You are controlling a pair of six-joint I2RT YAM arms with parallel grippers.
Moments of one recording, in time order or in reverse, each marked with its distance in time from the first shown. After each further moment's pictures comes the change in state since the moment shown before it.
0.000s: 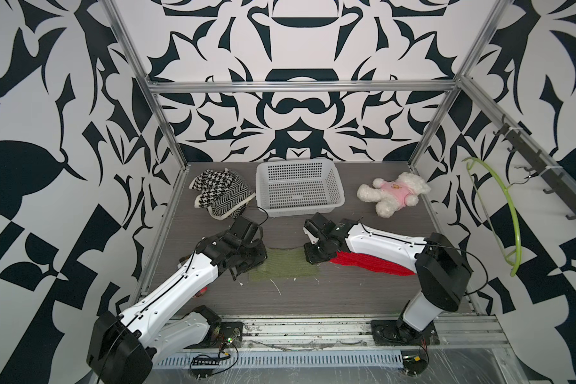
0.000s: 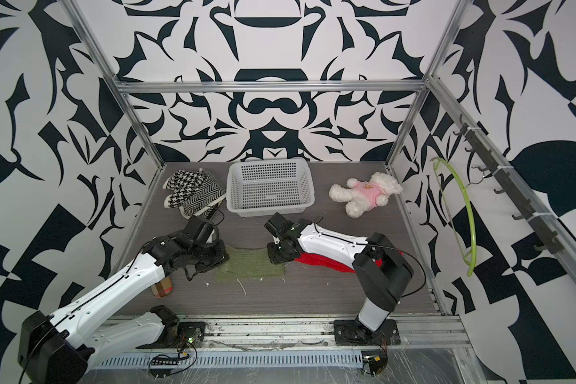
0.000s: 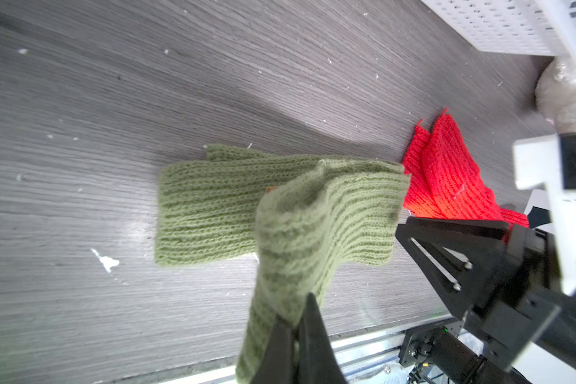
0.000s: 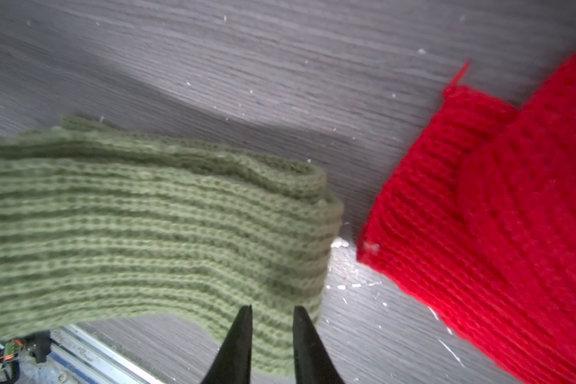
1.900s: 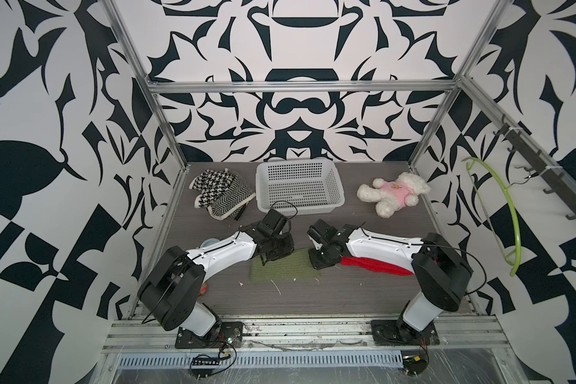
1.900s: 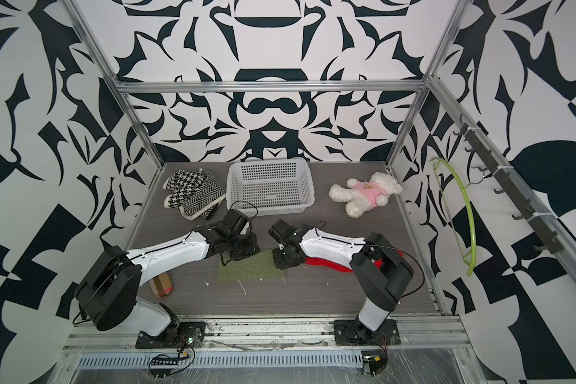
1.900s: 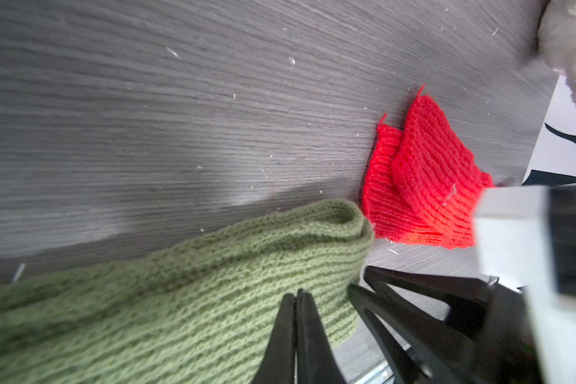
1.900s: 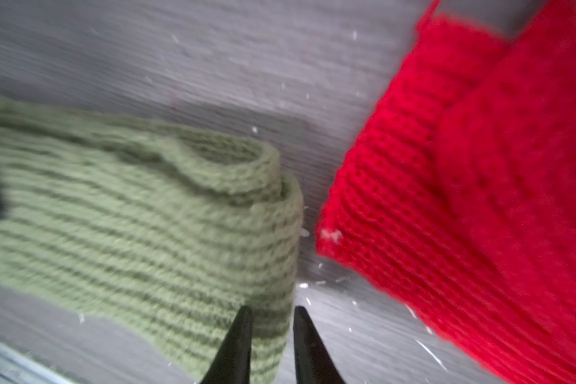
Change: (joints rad) left arm -0.092 0.459 0.068 0.435 0.116 0.038; right arm -0.012 -0.035 -0.076 0.013 0.061 -0.013
